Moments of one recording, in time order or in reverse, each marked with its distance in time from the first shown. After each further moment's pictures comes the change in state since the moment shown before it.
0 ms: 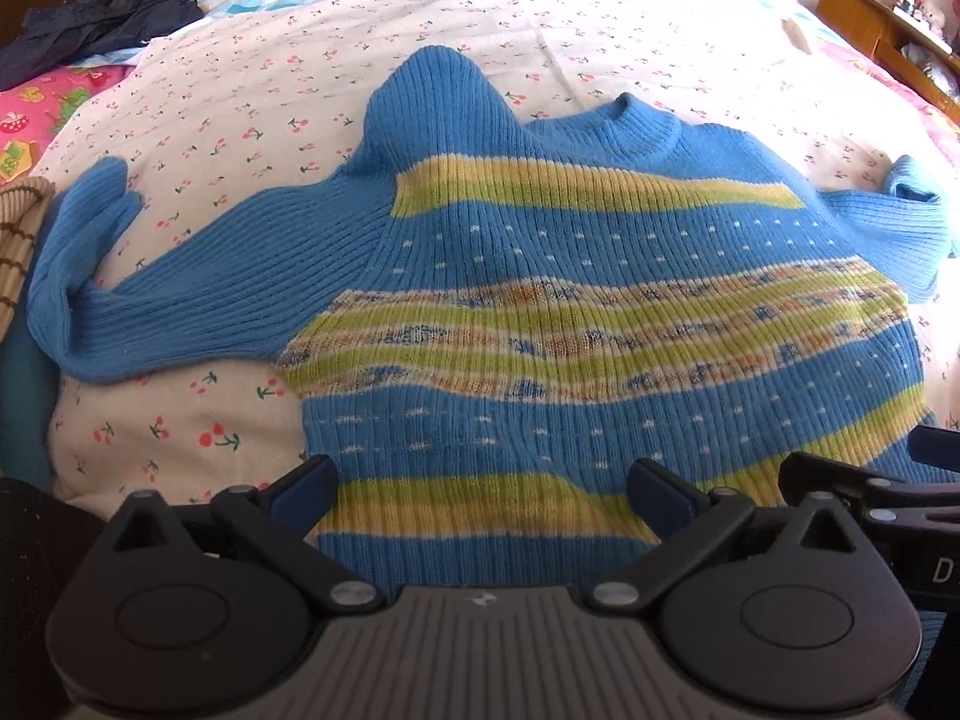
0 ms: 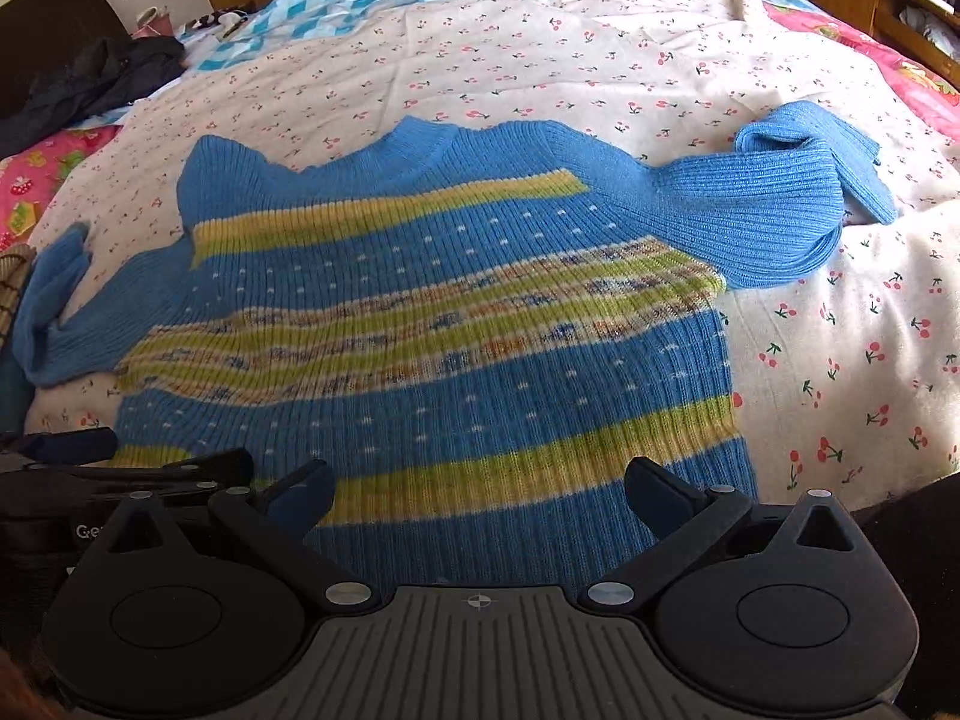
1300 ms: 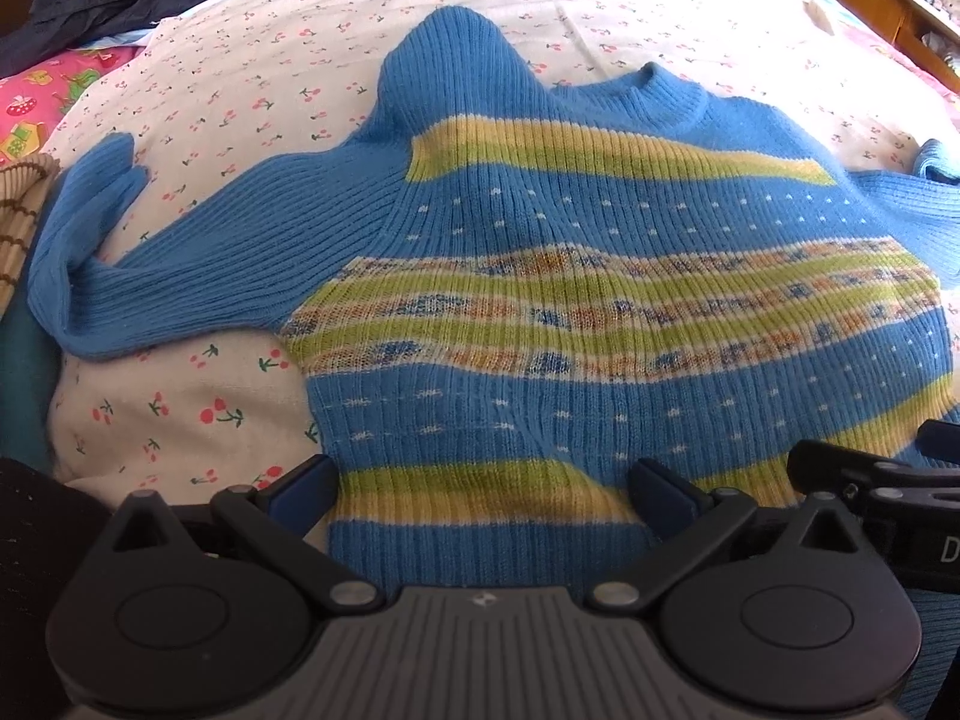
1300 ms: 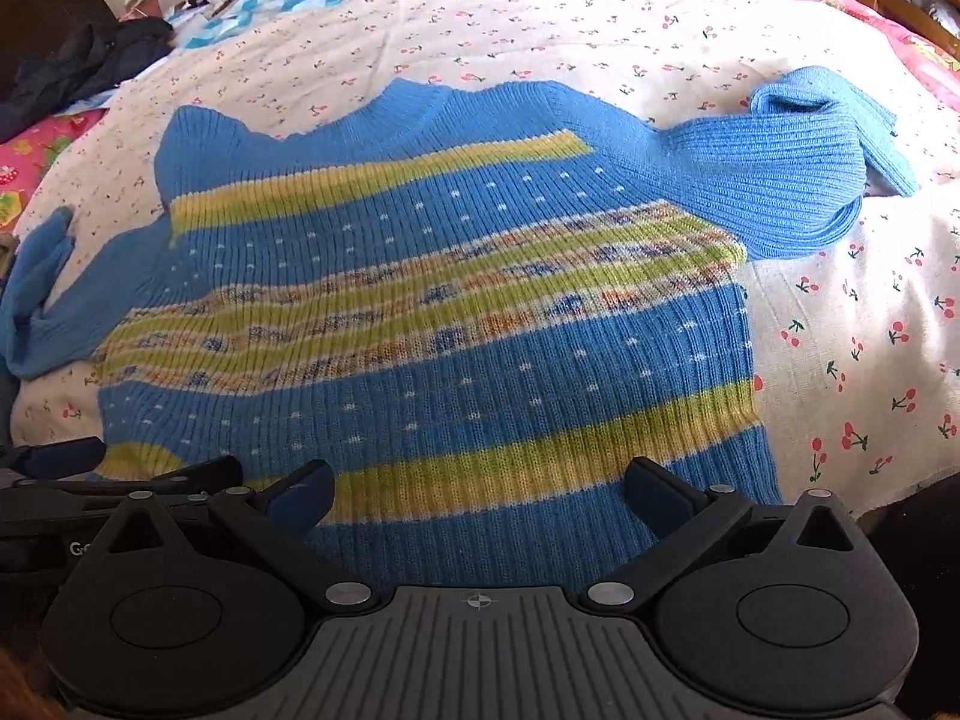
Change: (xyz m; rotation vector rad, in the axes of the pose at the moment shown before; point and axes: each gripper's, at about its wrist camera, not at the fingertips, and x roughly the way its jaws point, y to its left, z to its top) left arm 0.013 0.003 -0.004 -0.009 0.033 0.037; right arm 0.015 0.001 0.001 0.003 0.022 0.006
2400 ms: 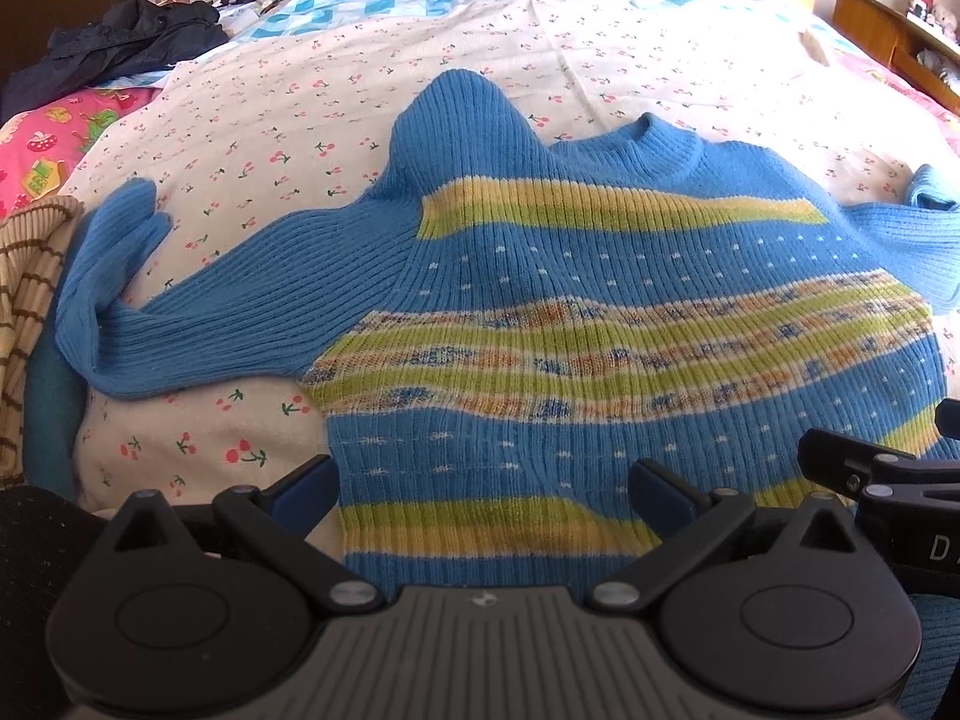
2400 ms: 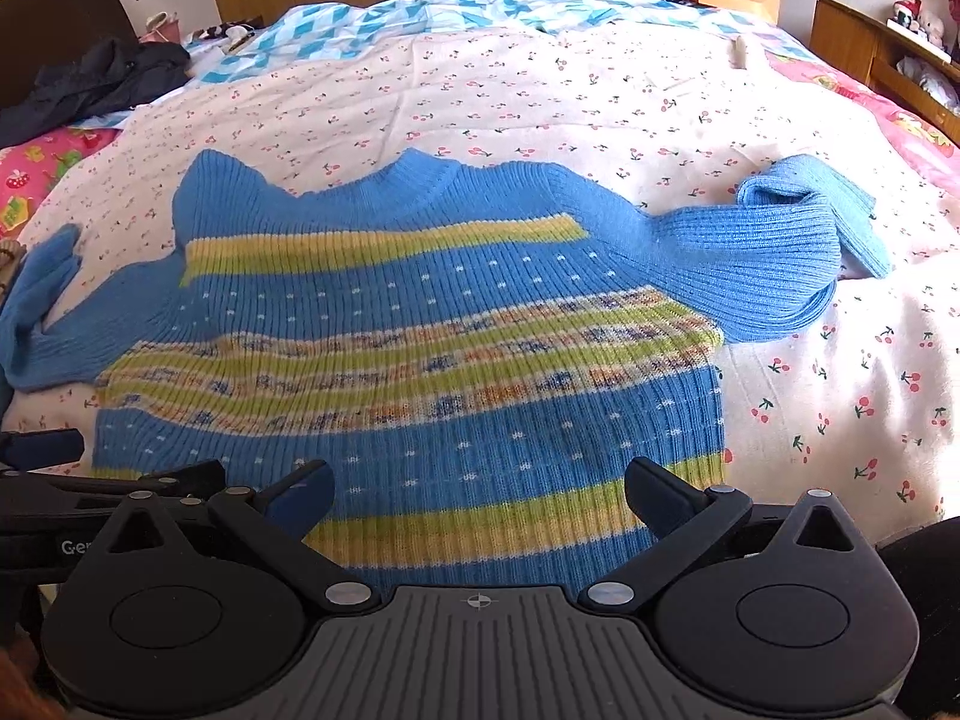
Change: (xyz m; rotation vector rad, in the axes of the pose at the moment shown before) left arm -0.015 -0.001 0.001 0.020 -0.080 0.024; right arm -0.014 0.004 0.003 -0.062 -0.101 -0.058
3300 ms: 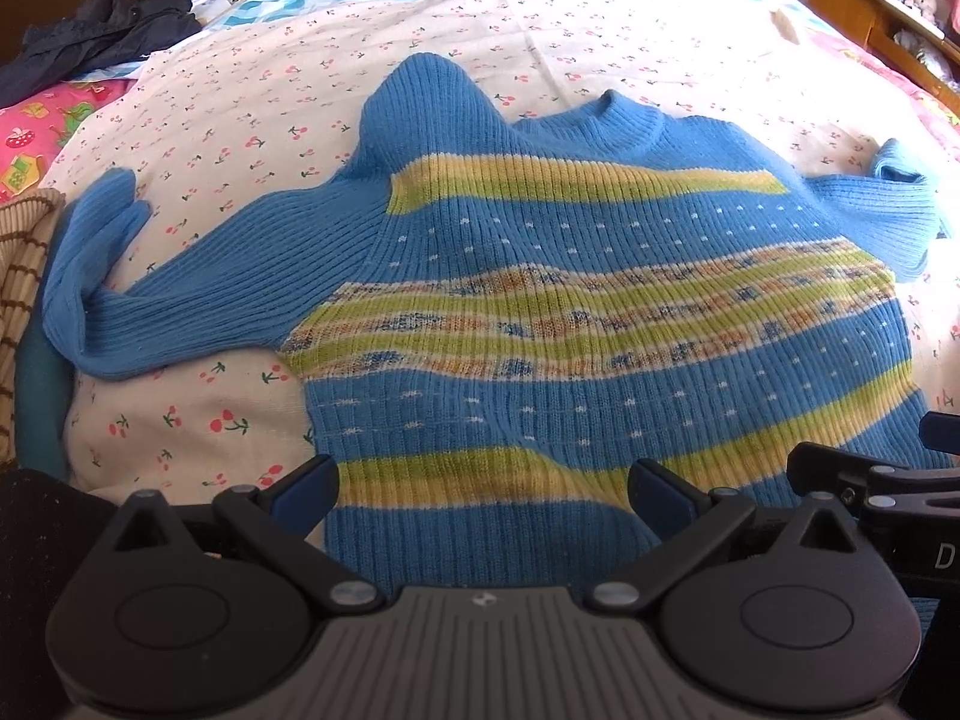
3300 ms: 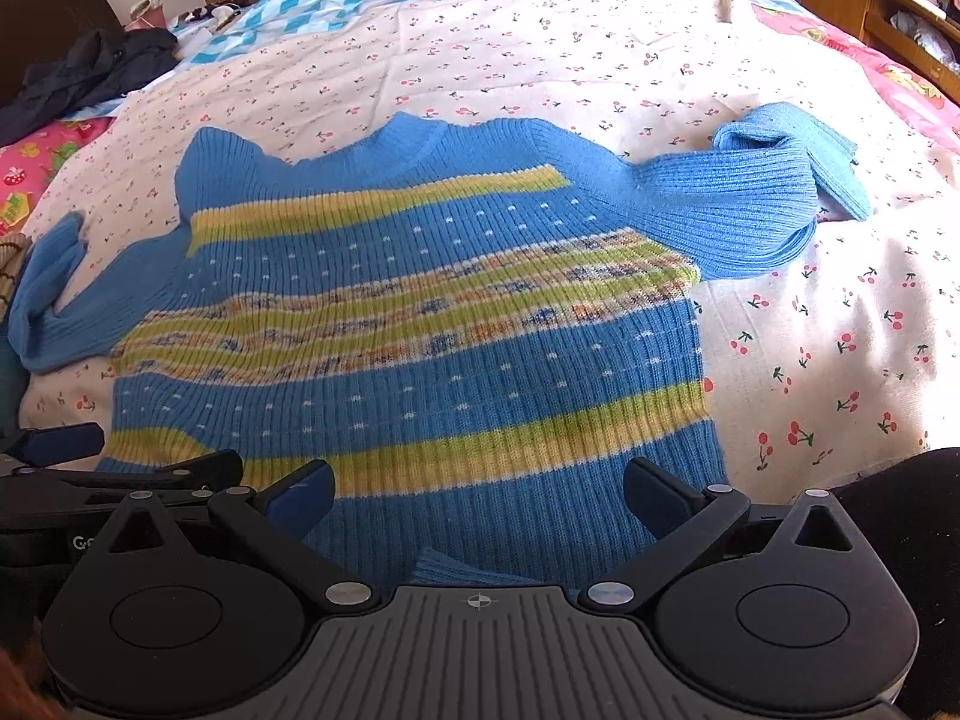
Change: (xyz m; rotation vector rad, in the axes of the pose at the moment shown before) left arm -0.011 -0.006 -0.006 0.021 0.041 -0.045; right arm -0.015 -0.008 -0.008 0.048 0.083 0.024
